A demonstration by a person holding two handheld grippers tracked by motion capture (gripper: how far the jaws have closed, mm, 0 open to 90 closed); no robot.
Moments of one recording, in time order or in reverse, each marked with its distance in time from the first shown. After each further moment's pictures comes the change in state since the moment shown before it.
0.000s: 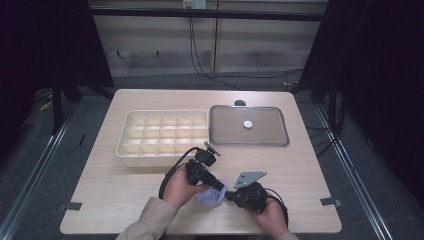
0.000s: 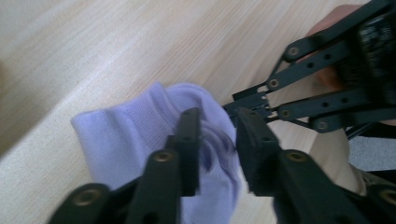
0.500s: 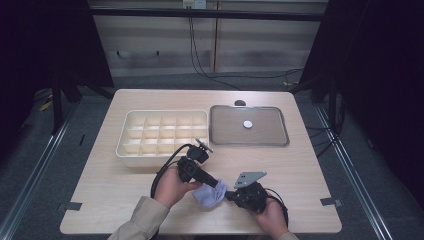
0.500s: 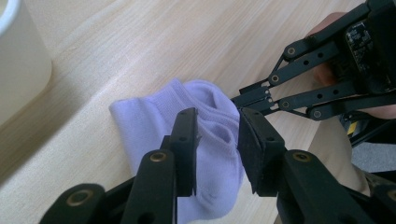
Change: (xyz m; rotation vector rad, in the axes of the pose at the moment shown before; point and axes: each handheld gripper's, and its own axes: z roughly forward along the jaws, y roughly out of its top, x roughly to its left) left arm 0.005 -0.007 -0.017 -0.036 0.026 -0.008; right arm 0.000 0.000 0.000 0.000 0.001 0.004
